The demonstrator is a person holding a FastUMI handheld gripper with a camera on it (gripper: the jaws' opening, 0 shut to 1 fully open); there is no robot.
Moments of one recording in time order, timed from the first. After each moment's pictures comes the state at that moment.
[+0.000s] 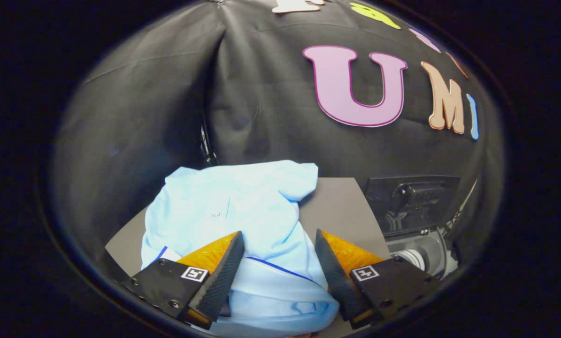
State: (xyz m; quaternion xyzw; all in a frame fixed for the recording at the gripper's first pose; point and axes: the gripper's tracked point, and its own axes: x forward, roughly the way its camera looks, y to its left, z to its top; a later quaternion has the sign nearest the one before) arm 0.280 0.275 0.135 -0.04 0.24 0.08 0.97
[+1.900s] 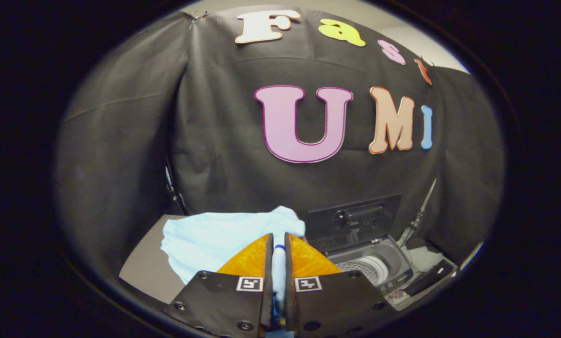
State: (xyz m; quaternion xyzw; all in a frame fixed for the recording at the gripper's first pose) arm 0.268 0.228 0.219 0.01 0.18 -0.02 0.98
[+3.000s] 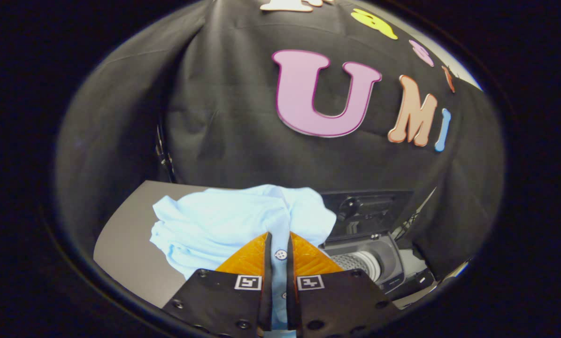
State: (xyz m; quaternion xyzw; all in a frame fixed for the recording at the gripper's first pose) arm 0.290 0.198 0.195 -0.08 0.22 -0.06 0.97
